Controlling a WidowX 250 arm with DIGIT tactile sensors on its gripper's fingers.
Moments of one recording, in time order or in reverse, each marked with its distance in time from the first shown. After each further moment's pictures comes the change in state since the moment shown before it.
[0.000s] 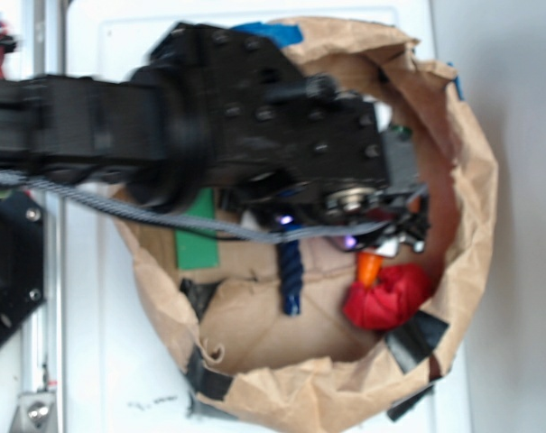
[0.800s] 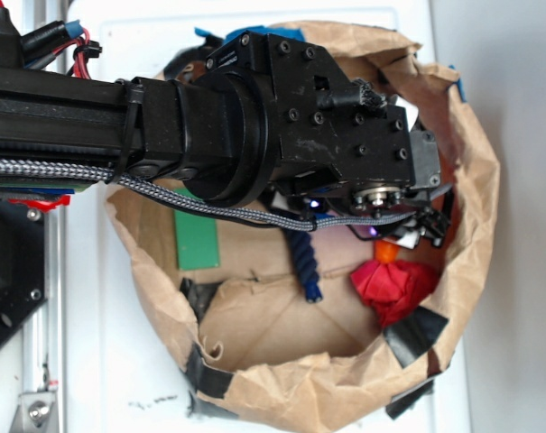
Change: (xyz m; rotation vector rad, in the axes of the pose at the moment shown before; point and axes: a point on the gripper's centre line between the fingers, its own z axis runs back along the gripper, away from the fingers) arm 0.012 -0.012 -0.016 -0.034 -0.050 -0.105
